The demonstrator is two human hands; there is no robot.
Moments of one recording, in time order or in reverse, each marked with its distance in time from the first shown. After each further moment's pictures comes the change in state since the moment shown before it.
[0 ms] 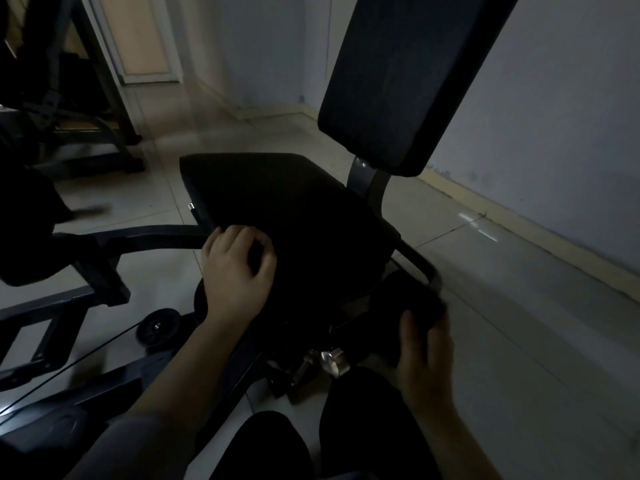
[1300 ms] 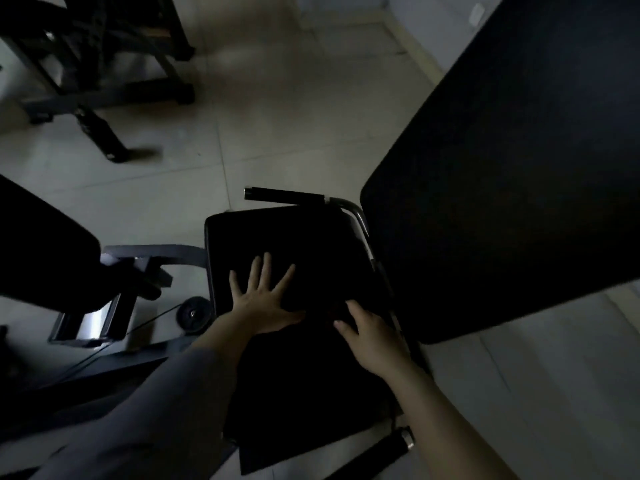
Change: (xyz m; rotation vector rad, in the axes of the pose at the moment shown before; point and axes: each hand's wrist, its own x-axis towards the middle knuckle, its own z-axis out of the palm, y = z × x) left_hand 0.195 -0.035 0.050 0.503 -1.271 -0.514; right_hand 0.285 -0.052 0.104 -0.457 -1.284 0.477
